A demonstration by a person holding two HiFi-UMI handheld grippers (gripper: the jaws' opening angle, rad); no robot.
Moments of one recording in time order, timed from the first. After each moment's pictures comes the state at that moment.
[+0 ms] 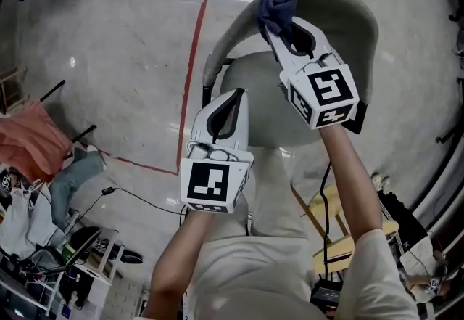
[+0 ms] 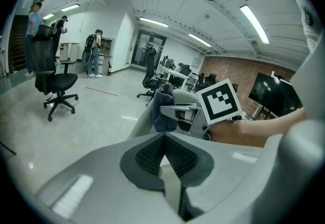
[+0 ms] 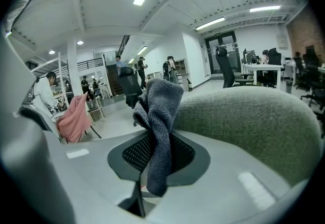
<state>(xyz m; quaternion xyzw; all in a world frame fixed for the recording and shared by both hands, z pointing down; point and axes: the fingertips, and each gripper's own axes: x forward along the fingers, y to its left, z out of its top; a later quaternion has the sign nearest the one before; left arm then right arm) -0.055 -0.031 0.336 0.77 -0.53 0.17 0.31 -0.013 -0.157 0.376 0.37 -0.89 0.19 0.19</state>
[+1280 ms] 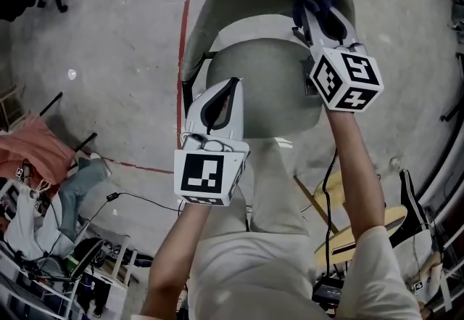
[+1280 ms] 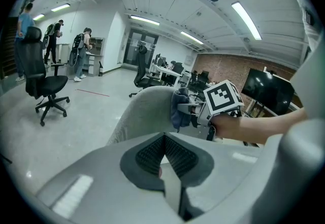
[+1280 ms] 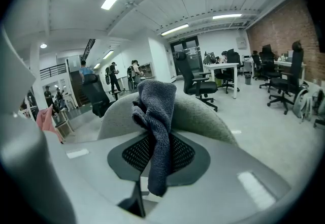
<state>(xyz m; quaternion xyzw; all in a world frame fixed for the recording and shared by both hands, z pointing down) -0.004 -0.024 0.334 0.80 -0.49 0.18 0.30 0.135 -0.167 0.379 0.54 -0.79 0.24 0.16</state>
